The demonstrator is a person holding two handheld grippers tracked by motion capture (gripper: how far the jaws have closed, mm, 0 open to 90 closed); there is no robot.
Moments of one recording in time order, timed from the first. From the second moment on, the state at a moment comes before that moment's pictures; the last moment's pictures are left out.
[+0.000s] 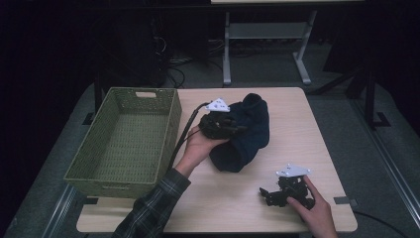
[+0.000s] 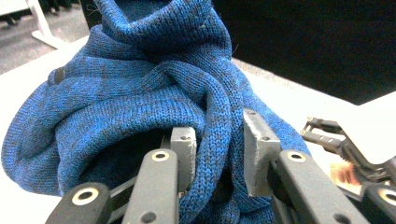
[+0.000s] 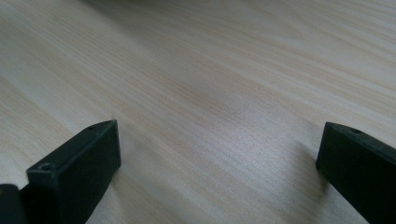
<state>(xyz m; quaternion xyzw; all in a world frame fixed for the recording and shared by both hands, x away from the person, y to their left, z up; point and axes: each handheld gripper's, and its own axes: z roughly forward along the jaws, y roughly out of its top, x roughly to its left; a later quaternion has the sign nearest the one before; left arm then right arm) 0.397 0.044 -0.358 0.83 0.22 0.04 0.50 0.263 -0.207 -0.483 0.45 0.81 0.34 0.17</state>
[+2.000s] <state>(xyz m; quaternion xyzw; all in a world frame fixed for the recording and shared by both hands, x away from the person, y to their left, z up) 0.363 0.053 -0.409 0.86 0.24 0.07 0.44 0.262 -0.207 -0.483 0.45 0.81 0.34 0.17</state>
